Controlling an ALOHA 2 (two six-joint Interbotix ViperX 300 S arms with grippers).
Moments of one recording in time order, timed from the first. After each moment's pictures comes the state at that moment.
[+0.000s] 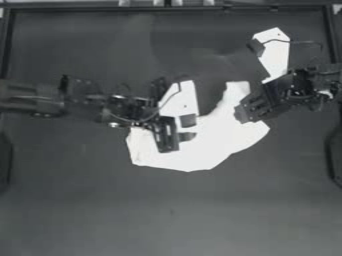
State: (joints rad) left arm 0.18 0.22 0.39 0.47 0.16 -0.38; right arm -0.34 -0.29 0.77 0.03 0.62 0.82
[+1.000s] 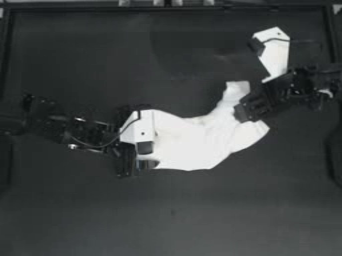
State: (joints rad) left arm 0.15 0.14 0.69 0.39 0.00 -0.37; right arm -0.33 -0.29 0.75 0.04 0.64 0.84
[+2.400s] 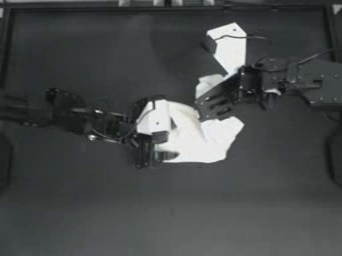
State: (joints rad) left arm 0.21 0.23 0.60 0.40 -0.13 -0.34; right arm -0.20 -0.06 0.42 -0.08 0.87 1.01
